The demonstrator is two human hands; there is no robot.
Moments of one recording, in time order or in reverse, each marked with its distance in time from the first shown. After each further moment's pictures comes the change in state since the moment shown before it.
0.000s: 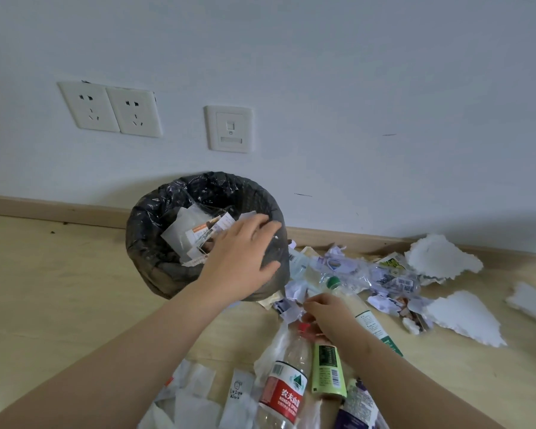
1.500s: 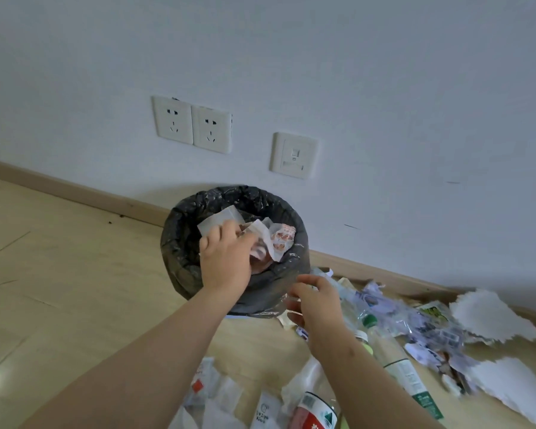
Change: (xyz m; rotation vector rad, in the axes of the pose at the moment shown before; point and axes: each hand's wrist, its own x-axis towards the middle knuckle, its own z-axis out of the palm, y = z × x) left_hand -0.019 -0.075 0.001 0.270 0.184 -0.525; right_hand -0.024 -0.079 0.087 0.313 0.028 -0.144
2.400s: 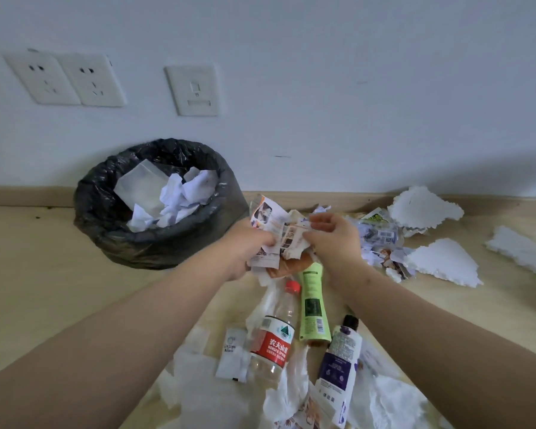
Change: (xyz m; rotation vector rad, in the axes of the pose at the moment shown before) left_hand -0.046 0.125 -0.010 -1.228 -0.967 -0.467; right_hand -0.002 0.013 -0.126 -0.053 0.257 -0.165
